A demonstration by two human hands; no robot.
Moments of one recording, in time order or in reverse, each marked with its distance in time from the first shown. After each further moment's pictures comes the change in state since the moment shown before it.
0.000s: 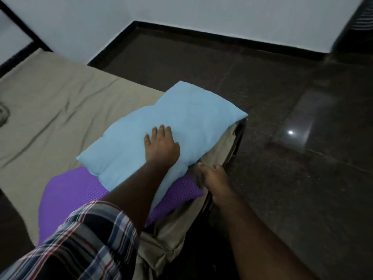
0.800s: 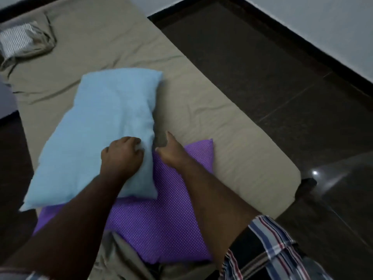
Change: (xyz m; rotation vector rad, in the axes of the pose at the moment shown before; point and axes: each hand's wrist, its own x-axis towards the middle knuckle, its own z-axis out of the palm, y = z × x) left_hand 0.050 -0.256 -0.008 -0.159 0.052 -0.475; right_hand 0.085 -0.113 0.309 -0.819 -0.618 -0.302
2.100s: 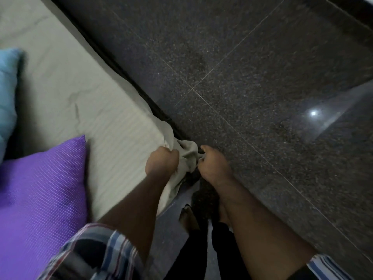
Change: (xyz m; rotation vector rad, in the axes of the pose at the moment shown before) left_hand -0.017 0.514 0.249 -0.188 -0.501 -0.407; right_hand -0.075 0.330 -0.446 -0.362 0.183 0.289
